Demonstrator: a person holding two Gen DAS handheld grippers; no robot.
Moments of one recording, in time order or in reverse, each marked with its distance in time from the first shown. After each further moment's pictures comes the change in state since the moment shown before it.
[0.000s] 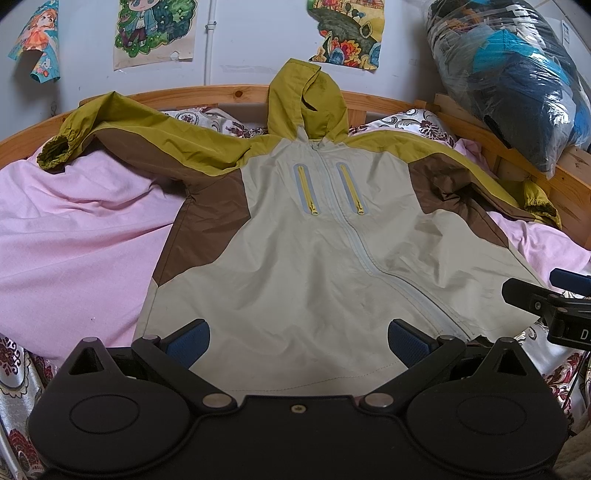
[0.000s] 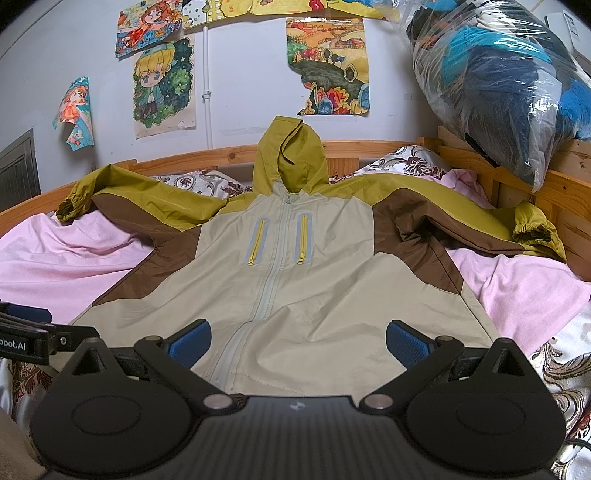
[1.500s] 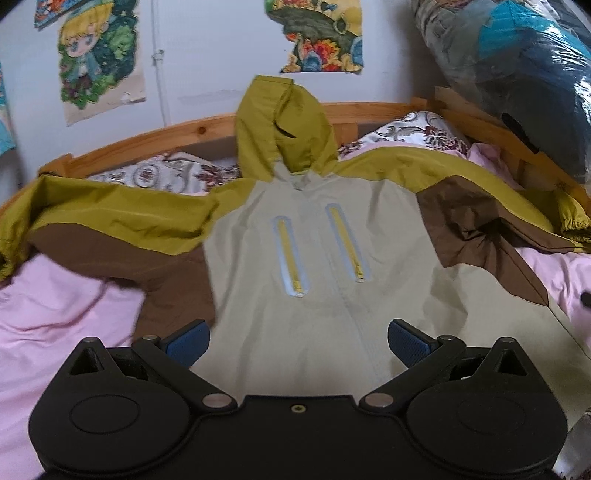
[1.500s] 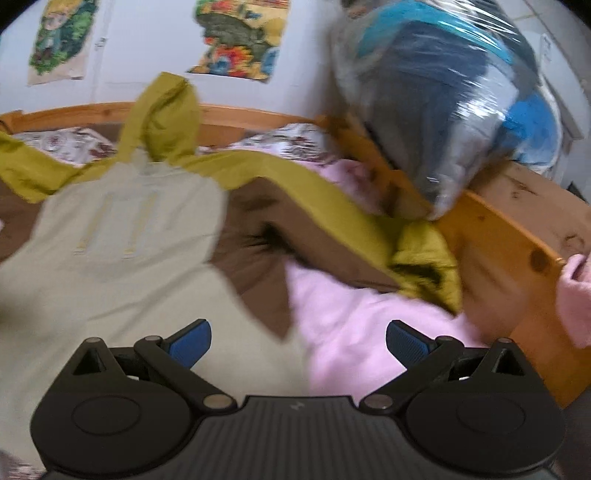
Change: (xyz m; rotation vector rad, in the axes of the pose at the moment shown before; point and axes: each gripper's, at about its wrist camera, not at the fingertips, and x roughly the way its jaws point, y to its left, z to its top) left arm 0.112 -0.053 0.123 0.124 -0.001 0.052; right arm 0.083 -0.129 0.063 -0.099 0.131 -0.381
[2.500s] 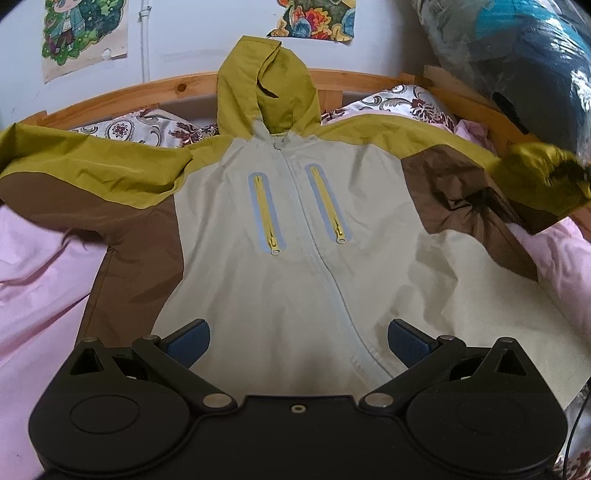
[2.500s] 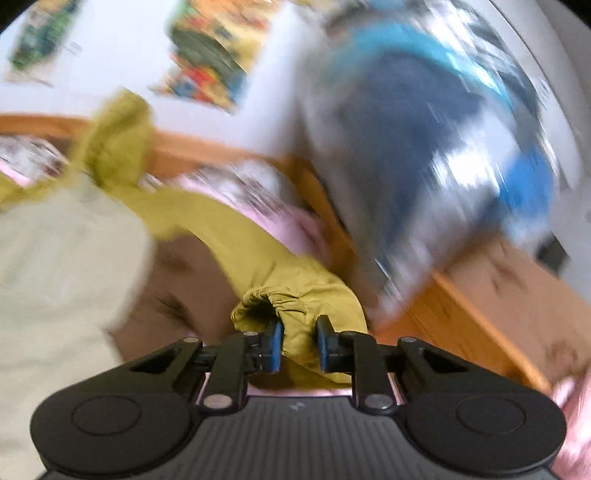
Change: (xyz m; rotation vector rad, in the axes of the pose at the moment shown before) left arm 0.025 0.011 -0.029 -0.050 0.080 -0.100; right arm 0.041 -0.040 0.056 -0.116 -0.147 -0.058
